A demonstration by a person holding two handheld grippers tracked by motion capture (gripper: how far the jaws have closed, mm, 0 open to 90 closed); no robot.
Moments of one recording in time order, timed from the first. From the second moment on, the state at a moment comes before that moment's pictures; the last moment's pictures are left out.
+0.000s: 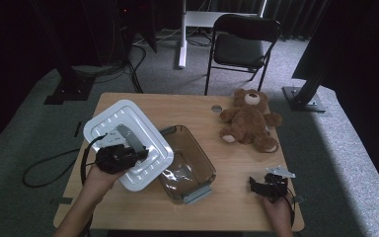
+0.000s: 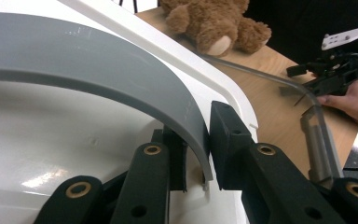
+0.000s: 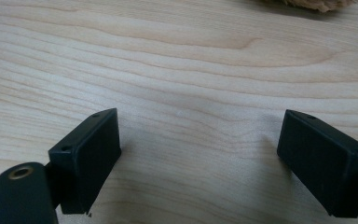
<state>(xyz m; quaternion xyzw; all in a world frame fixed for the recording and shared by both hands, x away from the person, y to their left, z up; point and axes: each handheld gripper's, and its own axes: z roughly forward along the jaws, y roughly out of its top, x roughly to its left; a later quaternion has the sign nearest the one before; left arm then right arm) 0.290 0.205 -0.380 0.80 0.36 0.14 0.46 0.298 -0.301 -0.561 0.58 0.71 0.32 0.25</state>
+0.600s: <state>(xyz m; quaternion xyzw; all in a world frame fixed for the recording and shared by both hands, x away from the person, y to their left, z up) 0.280 0.253 -0.399 0.79 0.40 0.14 0.45 0.298 -0.301 -0.561 0.58 0.71 0.32 0.25</state>
